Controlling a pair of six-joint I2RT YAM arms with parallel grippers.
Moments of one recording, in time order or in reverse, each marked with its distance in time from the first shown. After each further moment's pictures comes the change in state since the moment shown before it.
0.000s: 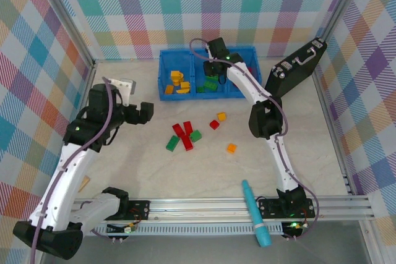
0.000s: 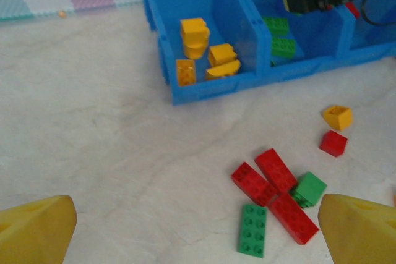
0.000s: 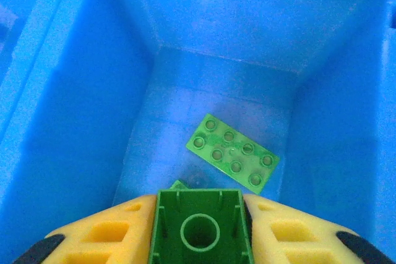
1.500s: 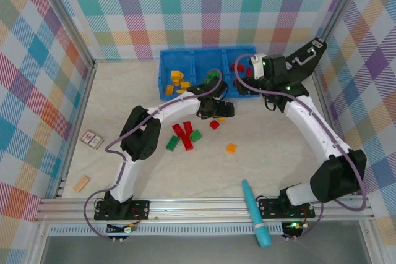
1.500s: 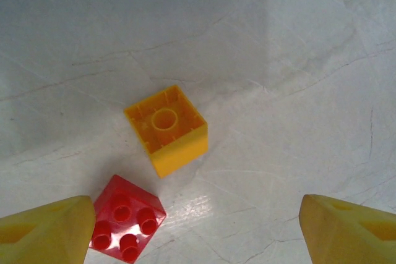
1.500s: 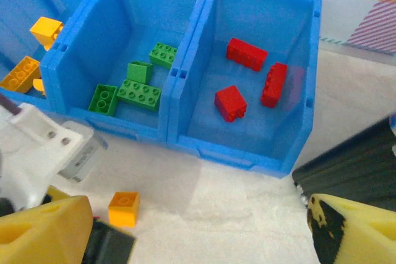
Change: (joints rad) left arm -0.466 1.215 0.658 0.106 0.071 -0.638; right arm -0.137 -1.138 -1.189 0.246 -0.058 -0.137
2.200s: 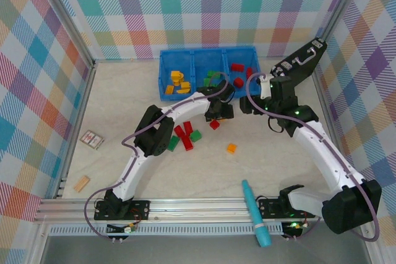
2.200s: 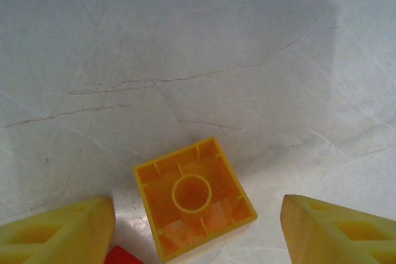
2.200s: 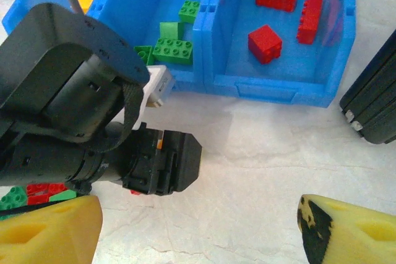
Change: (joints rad) left arm -0.012 0.189 0.191 -0.091 -0.091 -0.091; right arm 0.000 -0.237 -0.265 0.004 -0.101 0.169
